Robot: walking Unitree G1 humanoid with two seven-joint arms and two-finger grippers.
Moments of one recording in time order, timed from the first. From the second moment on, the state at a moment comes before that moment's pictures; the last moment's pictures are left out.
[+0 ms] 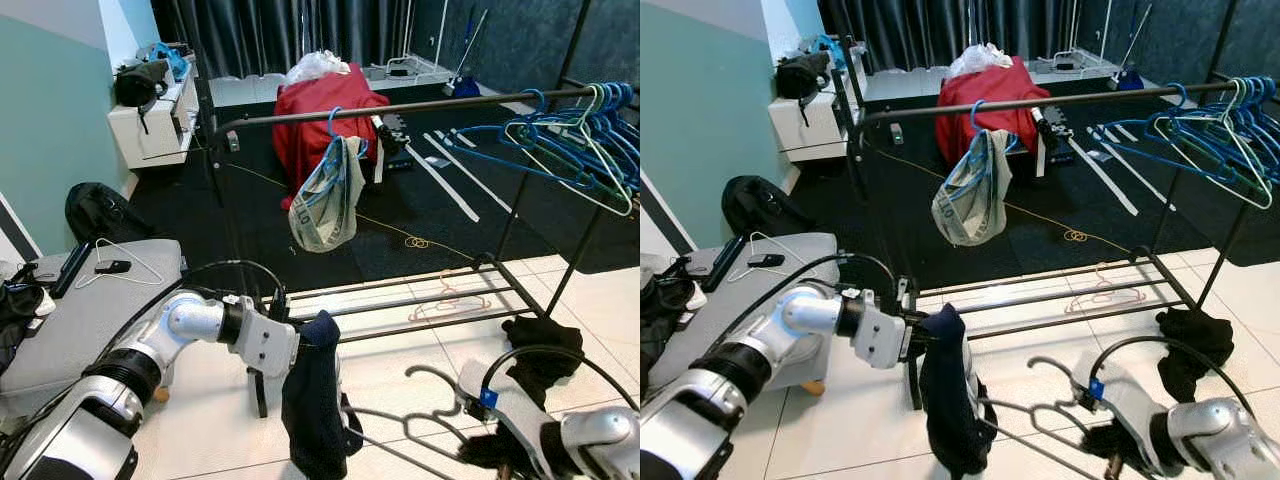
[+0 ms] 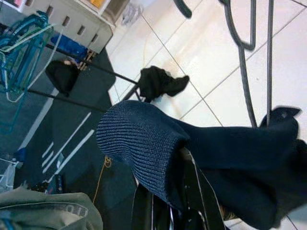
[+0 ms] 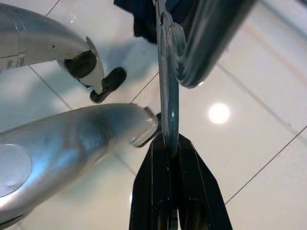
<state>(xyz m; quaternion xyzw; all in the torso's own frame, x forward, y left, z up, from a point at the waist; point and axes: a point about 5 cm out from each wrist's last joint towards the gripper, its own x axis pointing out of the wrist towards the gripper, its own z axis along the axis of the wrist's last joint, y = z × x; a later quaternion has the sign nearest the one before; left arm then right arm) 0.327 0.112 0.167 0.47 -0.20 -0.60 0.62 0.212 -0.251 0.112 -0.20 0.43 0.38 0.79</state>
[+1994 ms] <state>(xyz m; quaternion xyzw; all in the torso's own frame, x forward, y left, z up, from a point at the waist) 0.305 0.053 0.204 0.22 -0.23 -0.70 0.64 0.251 -0.238 0.097 -0.43 0.18 0.52 0.71</state>
